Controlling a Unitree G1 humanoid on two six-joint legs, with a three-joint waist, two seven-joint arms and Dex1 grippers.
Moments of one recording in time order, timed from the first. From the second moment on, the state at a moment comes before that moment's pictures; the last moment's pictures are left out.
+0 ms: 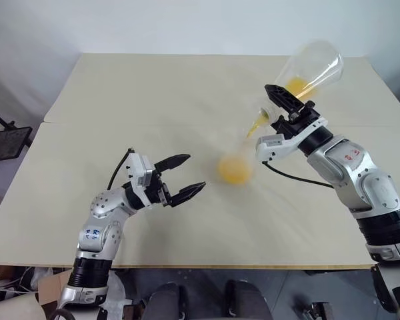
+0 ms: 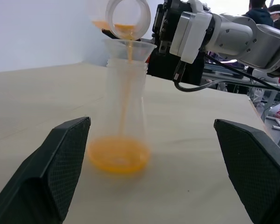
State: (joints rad) left arm -0.30 0.33 0.02 -0.08 -0.51 0.13 -0.91; right arm -0.65 -0.76 0.18 0.00 -0.91 -0.31 0.10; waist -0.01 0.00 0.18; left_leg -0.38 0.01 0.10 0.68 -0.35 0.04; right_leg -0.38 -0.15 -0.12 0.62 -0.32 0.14
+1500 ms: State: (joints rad) left arm -0.30 0.29 0.02 -0.08 -0.50 0.10 -0.89; right arm -0.68 -0.78 0.18 0.01 -0.92 -0.33 0.07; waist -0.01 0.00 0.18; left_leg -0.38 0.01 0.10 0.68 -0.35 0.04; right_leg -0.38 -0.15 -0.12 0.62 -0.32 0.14
